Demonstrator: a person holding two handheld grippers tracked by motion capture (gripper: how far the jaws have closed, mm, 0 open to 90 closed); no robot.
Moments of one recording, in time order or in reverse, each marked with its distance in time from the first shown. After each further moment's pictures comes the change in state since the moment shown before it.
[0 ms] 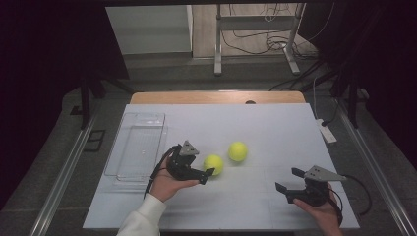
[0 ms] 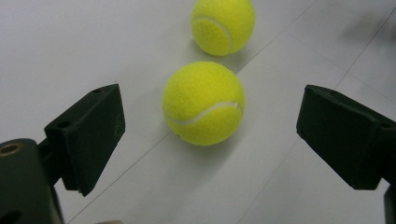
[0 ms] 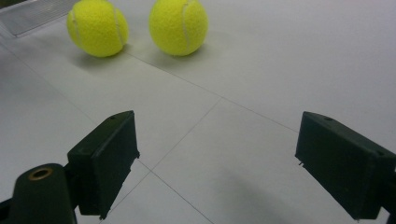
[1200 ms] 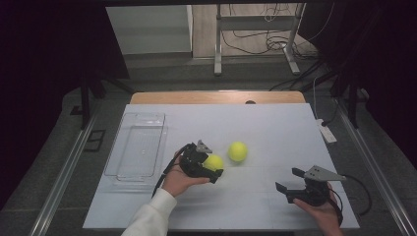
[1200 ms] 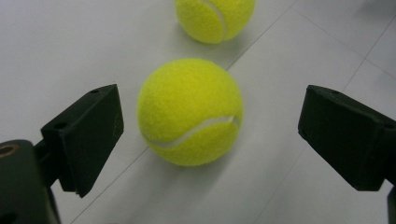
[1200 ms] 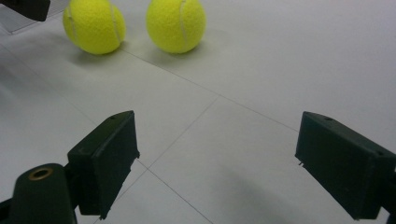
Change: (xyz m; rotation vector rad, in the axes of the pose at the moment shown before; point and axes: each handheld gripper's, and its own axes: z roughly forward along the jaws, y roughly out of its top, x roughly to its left) left arm -0.004 0.013 0.036 0.109 -0.011 0.012; right arm -0.001 0.000 0.000 0.009 -0.006 -0.003
